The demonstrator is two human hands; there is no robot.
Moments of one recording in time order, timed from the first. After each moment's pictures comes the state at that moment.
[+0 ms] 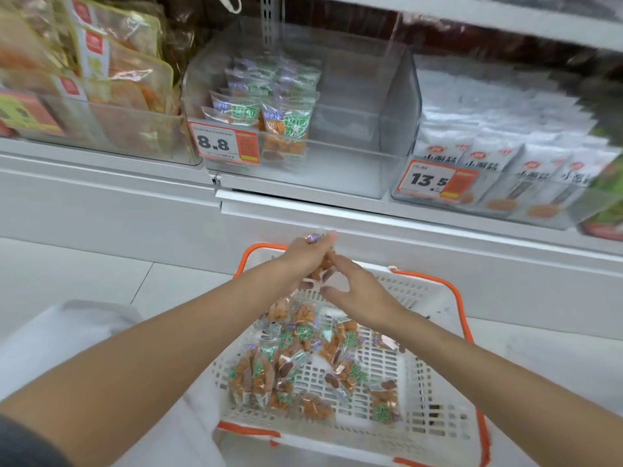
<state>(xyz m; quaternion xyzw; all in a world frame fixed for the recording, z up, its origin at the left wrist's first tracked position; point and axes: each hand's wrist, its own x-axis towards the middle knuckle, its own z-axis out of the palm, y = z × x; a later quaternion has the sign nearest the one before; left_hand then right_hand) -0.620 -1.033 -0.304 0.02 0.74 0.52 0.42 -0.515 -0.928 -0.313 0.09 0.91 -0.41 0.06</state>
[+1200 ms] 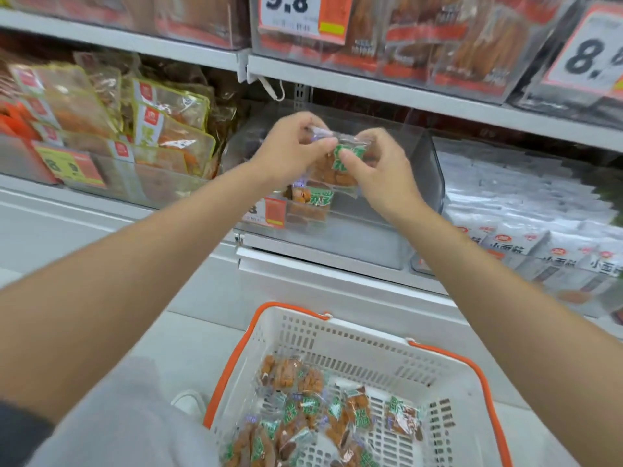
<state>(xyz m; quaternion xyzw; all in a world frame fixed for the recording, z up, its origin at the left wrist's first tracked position) -0.762 -1.052 -0.145 0.31 0.77 0.55 -0.02 -0.686 -0.904 -0.158 0.05 0.87 -0.42 -0.27</state>
